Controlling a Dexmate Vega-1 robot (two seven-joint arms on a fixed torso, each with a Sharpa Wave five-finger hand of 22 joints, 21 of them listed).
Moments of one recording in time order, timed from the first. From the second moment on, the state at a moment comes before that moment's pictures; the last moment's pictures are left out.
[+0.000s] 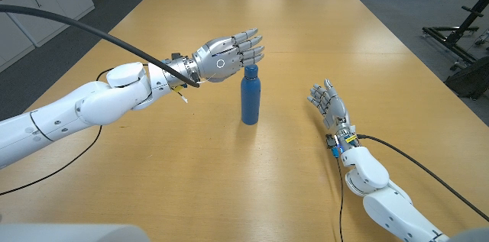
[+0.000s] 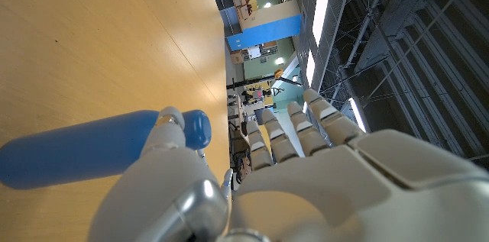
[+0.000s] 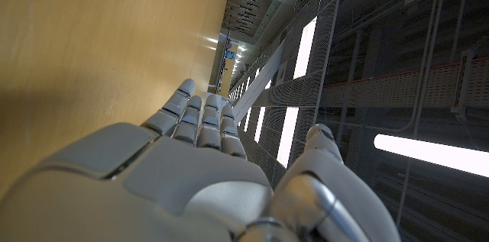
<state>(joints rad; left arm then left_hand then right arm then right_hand) 0.93 1.25 0.45 -2.28 1.81 0.10 0.30 0.37 -0.15 0.39 -0.09 0.20 0.15 -0.15 0.28 0.22 0.25 -0.17 0.22 0.20 0.25 -0.04 0.21 0.19 0.24 -0.04 0.19 0.17 -1.46 -0.62 -0.23 -1.89 0.55 0.31 -0.28 0.19 0.09 0.22 -0.10 0.17 0.17 0.13 0.20 0.19 0.21 0.11 0.22 0.20 0.07 0.10 0.26 0.26 0.14 0.03 0.43 0.18</state>
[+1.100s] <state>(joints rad) 1.31 1.03 0.31 -2.24 1.42 0.46 0.43 0.24 -0.06 0.41 -0.07 0.20 0.39 -0.17 0.37 0.21 0.41 -0.18 0.24 0.20 0.37 -0.04 0.22 0.19 0.31 -0.04 0.20 0.17 -1.43 -0.60 -0.26 -1.91 0.50 0.30 -0.31 0.19 0.09 0.22 -0.10 0.17 0.19 0.13 0.20 0.20 0.23 0.10 0.22 0.20 0.08 0.09 0.26 0.26 0.15 0.02 0.41 0.18</state>
